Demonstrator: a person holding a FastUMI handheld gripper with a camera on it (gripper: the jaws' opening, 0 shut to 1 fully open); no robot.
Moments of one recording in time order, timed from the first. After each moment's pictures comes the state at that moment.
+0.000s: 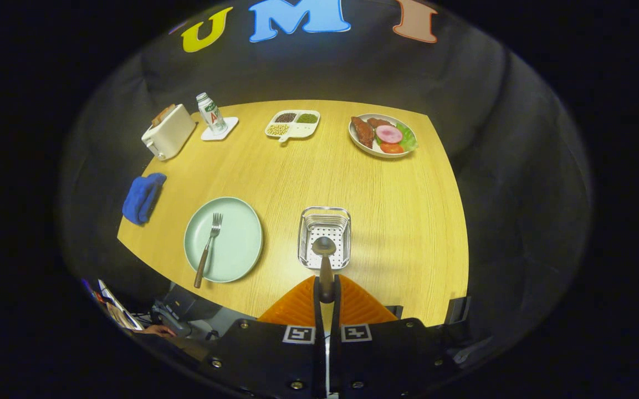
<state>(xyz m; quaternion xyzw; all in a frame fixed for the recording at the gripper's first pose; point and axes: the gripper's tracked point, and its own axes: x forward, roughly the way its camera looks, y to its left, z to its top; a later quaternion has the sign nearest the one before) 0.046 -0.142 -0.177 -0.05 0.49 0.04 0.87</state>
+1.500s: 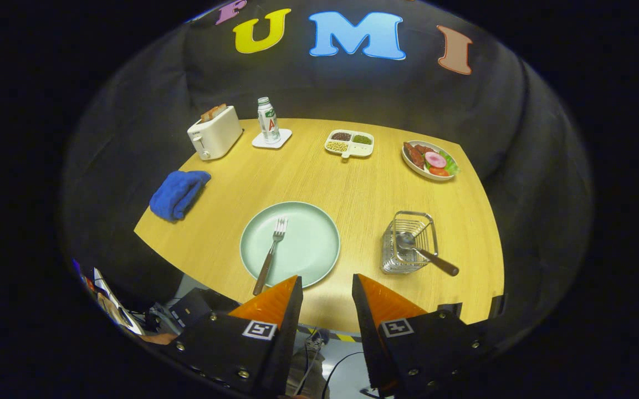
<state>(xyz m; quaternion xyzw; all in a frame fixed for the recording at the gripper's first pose) -0.008 0.014 -0.184 -0.03 0.41 0.10 0.91</state>
